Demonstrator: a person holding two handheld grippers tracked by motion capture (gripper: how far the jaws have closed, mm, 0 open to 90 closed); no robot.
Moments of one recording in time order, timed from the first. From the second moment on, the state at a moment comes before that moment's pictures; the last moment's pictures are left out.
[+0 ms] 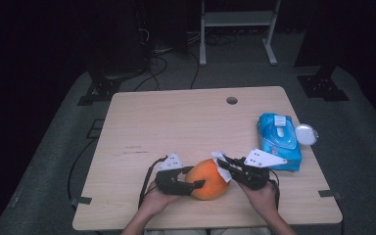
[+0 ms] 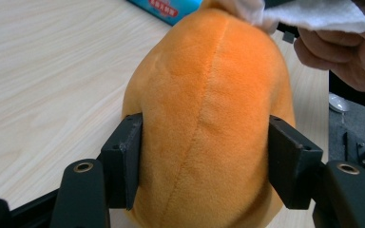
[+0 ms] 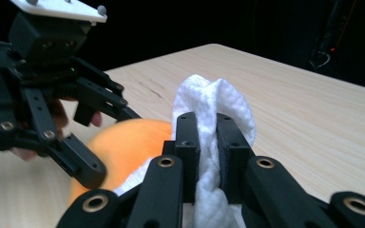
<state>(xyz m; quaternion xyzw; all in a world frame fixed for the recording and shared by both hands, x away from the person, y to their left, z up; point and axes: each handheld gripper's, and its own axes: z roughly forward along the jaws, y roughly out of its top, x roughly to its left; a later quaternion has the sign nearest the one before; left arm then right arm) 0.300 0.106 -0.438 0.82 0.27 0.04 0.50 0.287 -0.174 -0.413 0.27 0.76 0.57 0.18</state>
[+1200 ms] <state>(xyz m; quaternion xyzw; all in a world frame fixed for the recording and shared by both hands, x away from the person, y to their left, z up) 0.287 0.092 -0.433 0.83 0.23 0.08 0.51 0.287 -0.171 -0.414 0.28 0.75 0.58 0.15</state>
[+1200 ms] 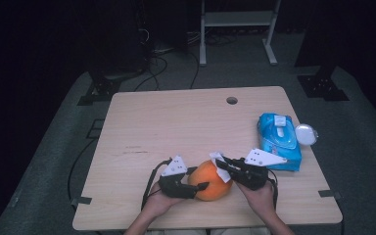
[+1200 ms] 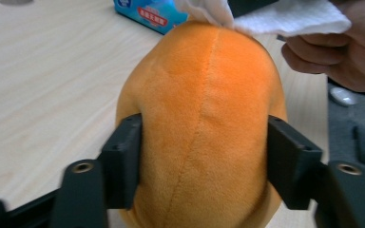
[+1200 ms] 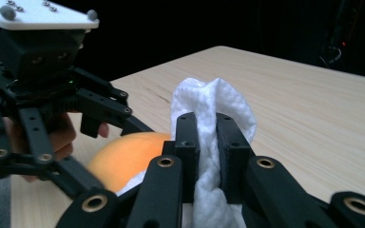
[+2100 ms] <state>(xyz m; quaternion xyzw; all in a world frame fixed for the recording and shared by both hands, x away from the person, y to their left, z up) 0.294 0.094 -0.438 0.82 0.24 0.03 0.51 0.284 -0.167 -0.415 0.28 0.75 0.59 0.14</state>
